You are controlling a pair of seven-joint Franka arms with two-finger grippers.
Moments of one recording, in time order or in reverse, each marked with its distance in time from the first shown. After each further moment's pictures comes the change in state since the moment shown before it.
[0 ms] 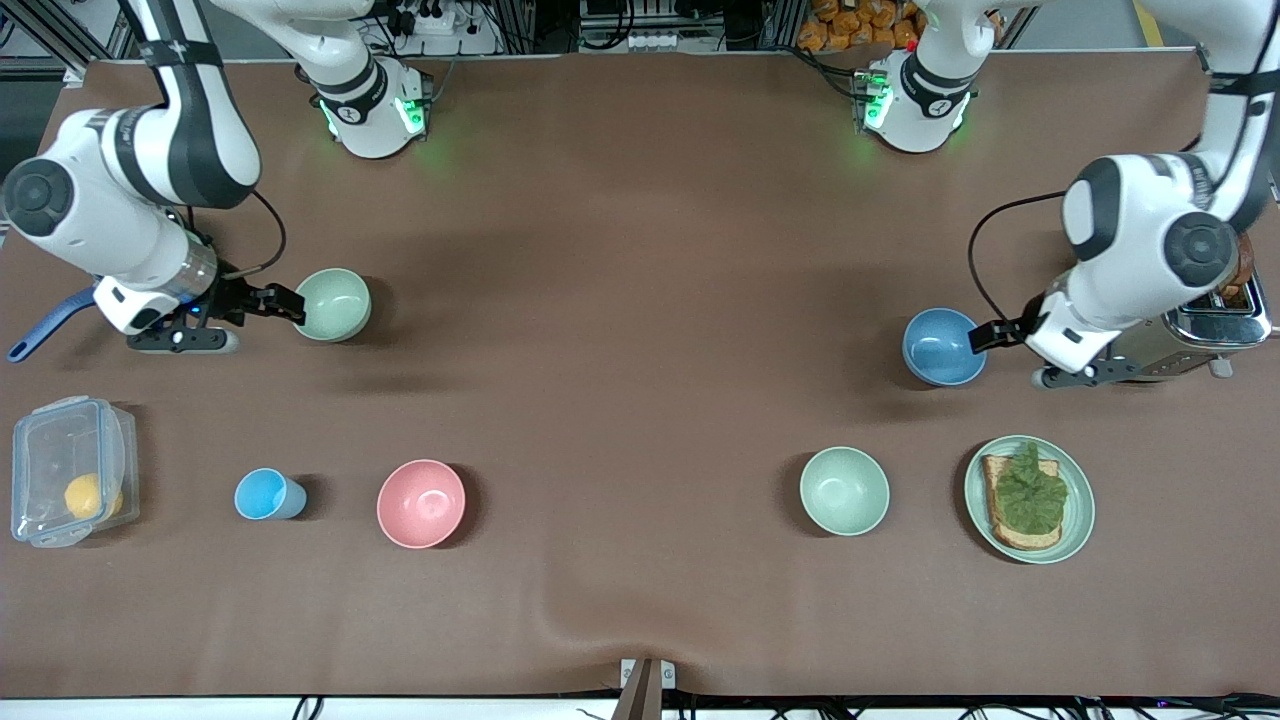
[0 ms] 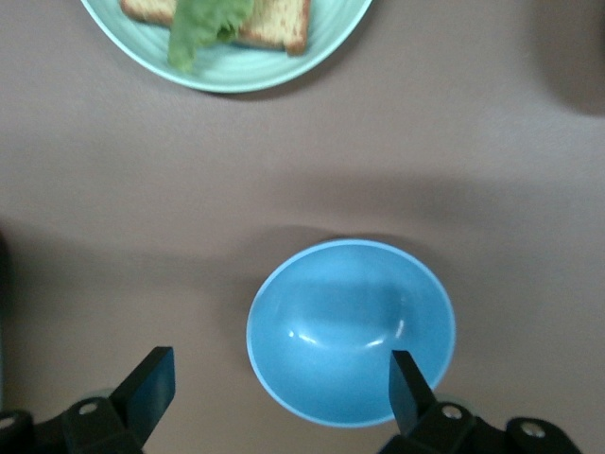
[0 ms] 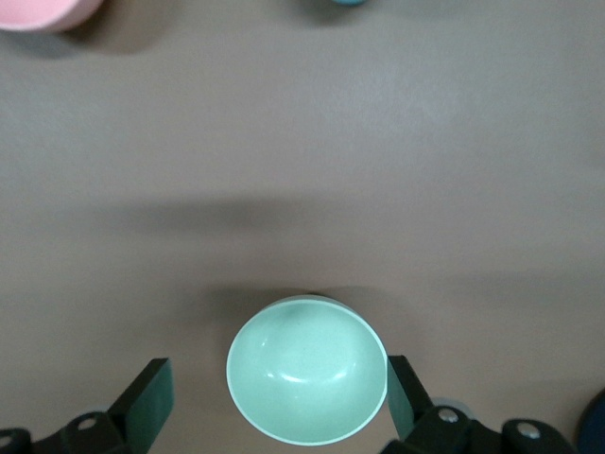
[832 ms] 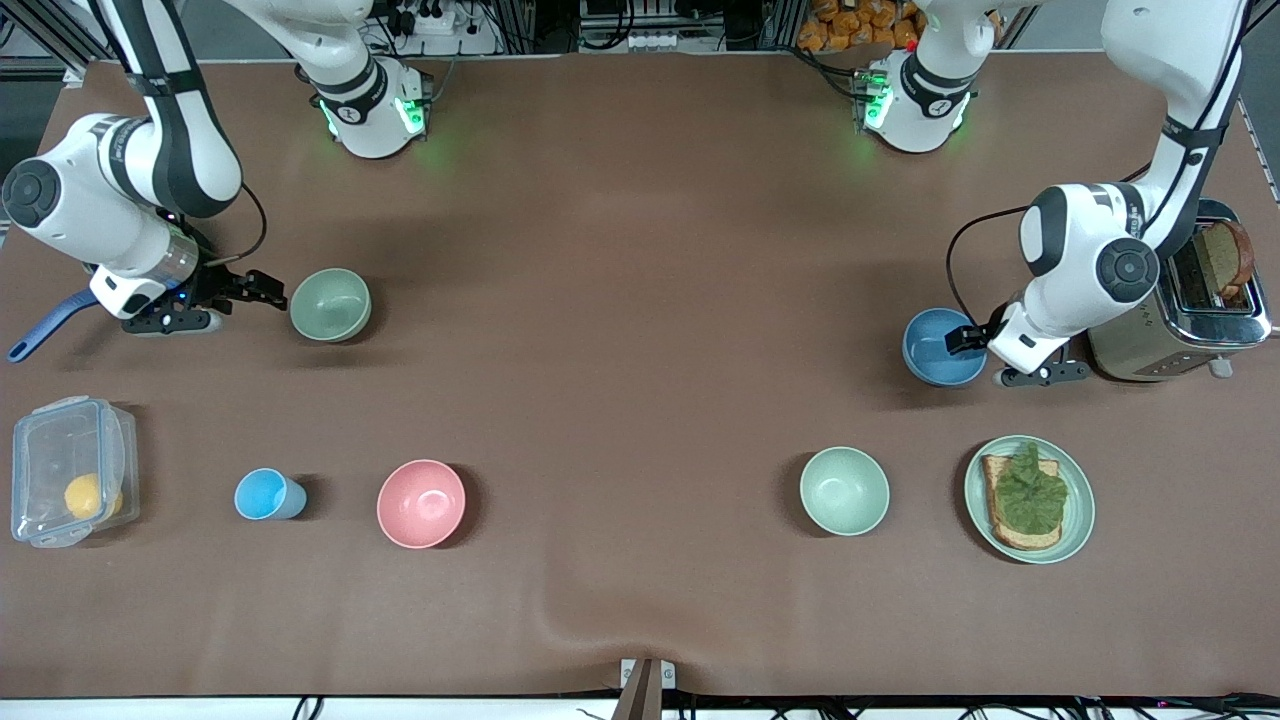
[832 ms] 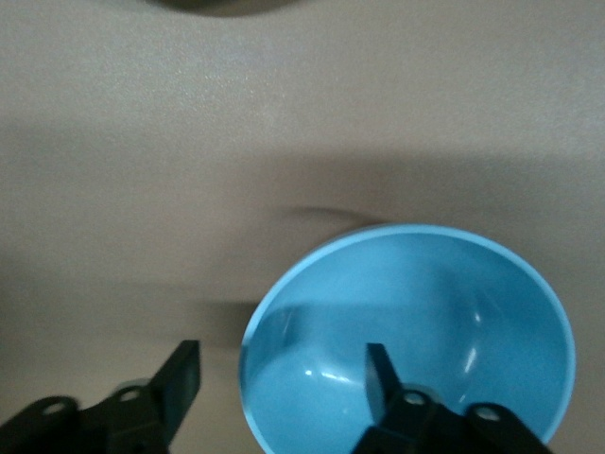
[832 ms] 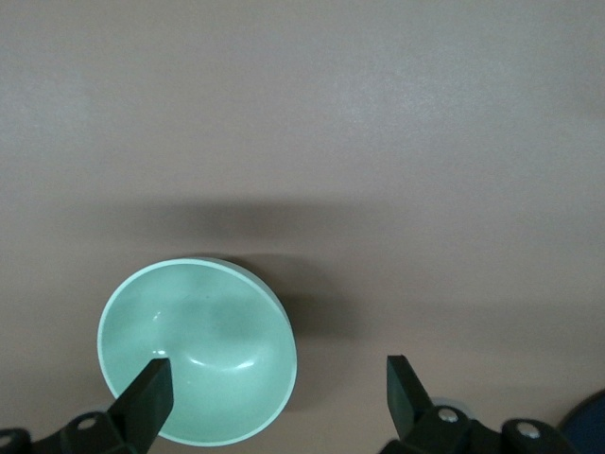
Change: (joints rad) left arm 0.016 0.119 0.000 -0.065 0.030 0.145 0.015; right arm -0.170 0.005 -0.004 -0.163 0.046 0.154 -0.254
